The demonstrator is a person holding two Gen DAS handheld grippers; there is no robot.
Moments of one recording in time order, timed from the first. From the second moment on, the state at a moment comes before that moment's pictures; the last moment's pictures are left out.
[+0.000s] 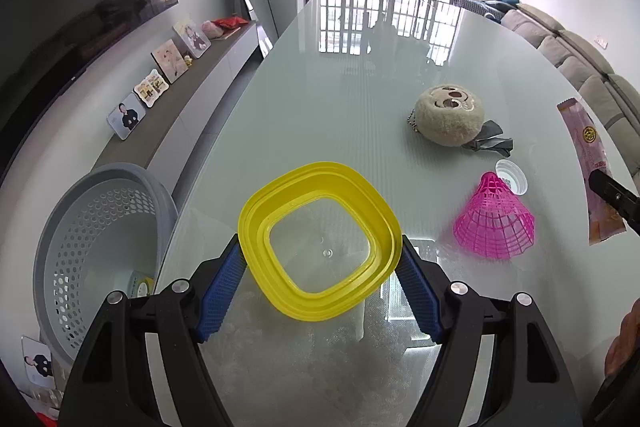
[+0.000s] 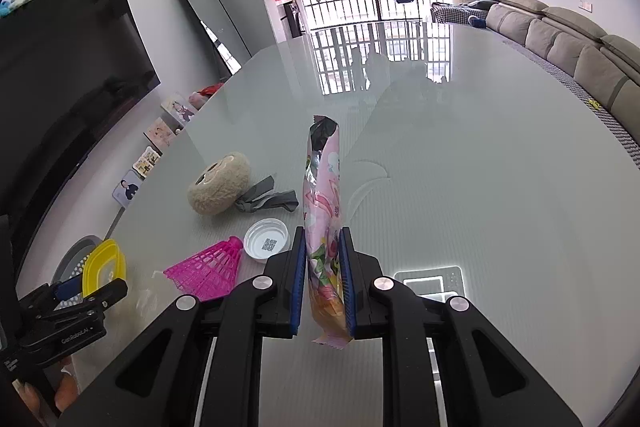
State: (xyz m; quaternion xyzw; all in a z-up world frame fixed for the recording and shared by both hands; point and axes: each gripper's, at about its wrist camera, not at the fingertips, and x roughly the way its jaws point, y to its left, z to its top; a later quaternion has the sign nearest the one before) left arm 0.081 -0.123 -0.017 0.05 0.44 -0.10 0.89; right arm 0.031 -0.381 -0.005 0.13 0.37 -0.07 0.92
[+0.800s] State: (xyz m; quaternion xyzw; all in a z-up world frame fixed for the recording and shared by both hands) left arm 0.031 -0.068 0.013 0.05 0.41 -0.12 0.91; right arm -0.031 -0.297 0.016 0.13 0.37 -0.04 0.92
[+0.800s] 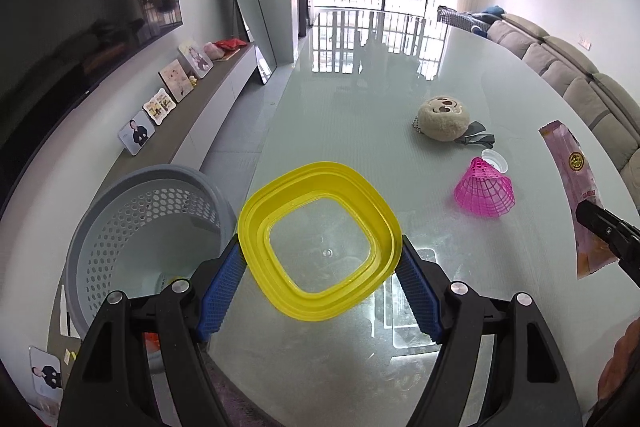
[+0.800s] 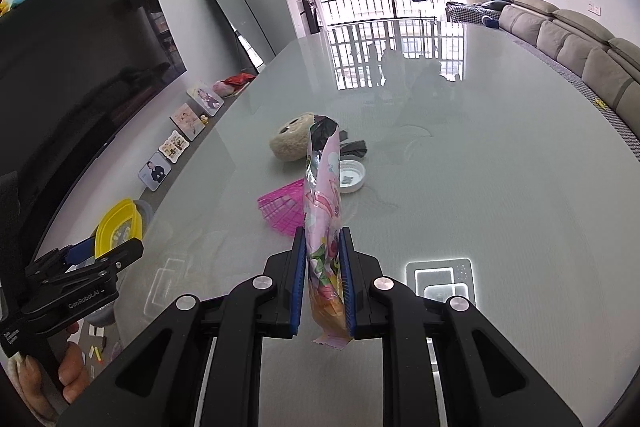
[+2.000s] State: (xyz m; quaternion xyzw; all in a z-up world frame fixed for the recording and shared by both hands) left arm 0.064 0.120 -0.013 0.00 0.41 0.00 0.91; right arm 0.096 -0.054 -0.006 0.03 0.43 0.17 0.89
